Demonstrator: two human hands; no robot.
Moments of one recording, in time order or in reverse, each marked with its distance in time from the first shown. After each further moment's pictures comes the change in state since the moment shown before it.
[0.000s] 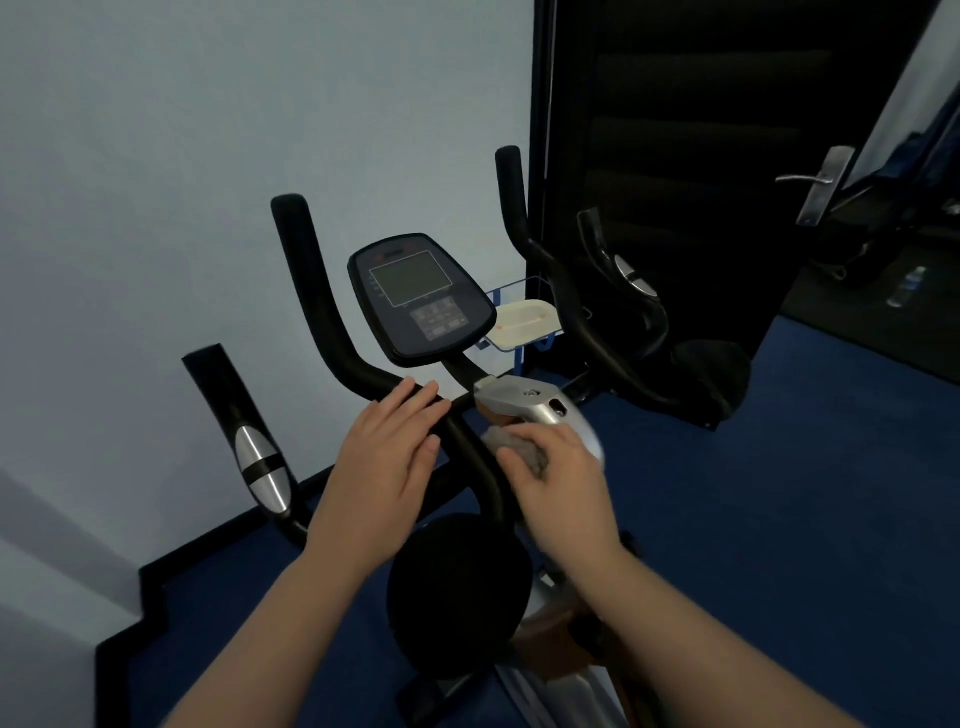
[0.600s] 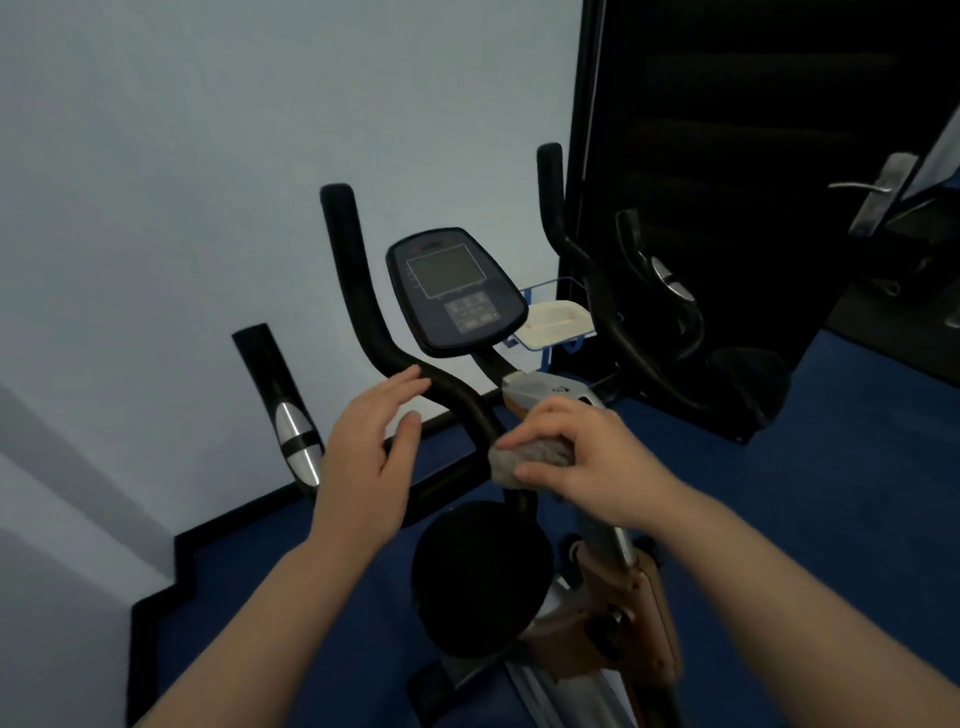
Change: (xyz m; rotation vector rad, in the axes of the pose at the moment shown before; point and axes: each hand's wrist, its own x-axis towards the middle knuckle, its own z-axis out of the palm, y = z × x) left_hand -0.017 0.004 -0.020 -0.241 0.308 -0.146; right_hand 0.028 -0.017 -0.040 -0.018 -0.479 -0.264
